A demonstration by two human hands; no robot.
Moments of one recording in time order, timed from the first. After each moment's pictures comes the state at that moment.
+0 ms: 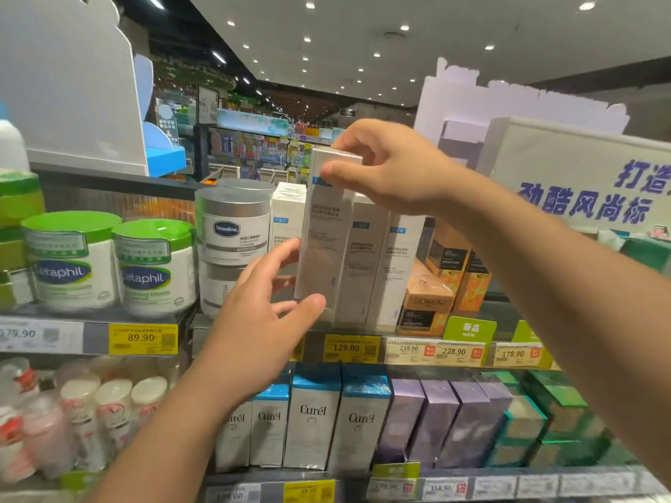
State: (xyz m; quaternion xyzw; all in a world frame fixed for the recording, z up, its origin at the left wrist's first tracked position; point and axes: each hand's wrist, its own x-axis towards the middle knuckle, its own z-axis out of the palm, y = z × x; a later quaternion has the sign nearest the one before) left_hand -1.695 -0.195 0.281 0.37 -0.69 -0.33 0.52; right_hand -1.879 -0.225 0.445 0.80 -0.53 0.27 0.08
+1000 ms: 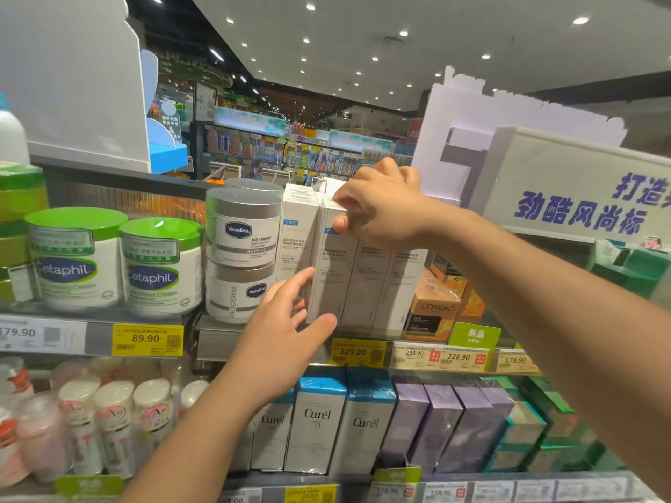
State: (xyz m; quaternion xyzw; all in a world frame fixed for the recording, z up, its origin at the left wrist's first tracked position) left_hand -1.701 -0.224 0.251 0.39 -0.68 -0.40 0.47; right_hand -1.875 -0.257 0.412 0.78 -0.59 0.06 0.19
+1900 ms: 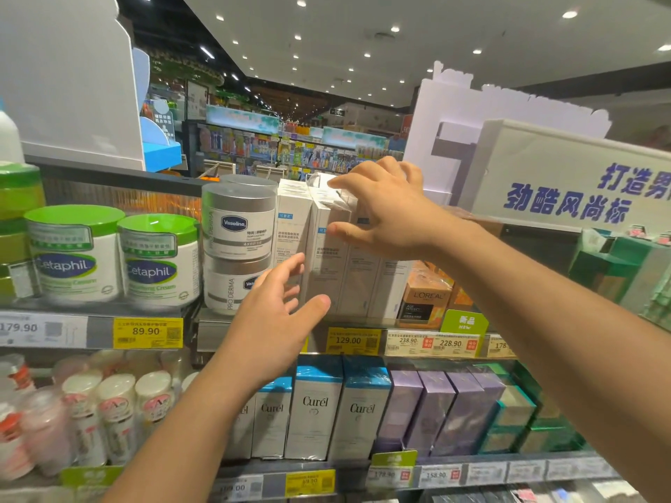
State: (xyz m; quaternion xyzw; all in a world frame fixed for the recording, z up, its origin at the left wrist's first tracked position) left_hand -1.696 -0.217 0.259 0.39 -0.69 -0.37 0.49; right_hand -1.881 -0.232 0.399 0.78 -0.57 0.12 0.24
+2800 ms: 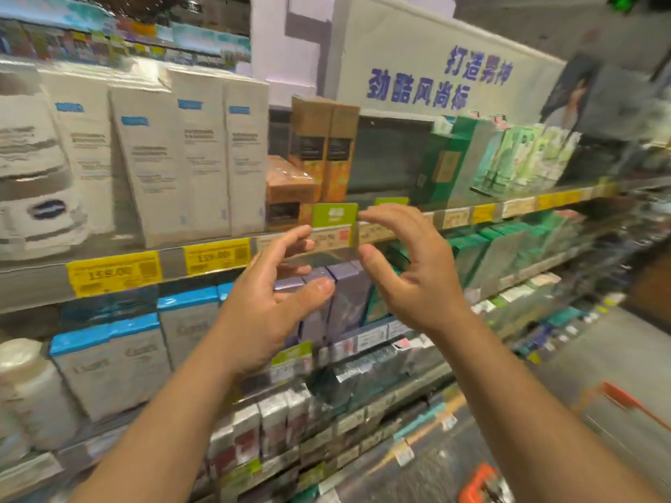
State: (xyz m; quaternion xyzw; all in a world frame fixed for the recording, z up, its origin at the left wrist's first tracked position) left_hand -1.797 -0.157 0.201 0.16 -0.74 -0.51 0.40; right_hand -1.991 -0.061 0.235 0.64 -0.59 0.46 0.19
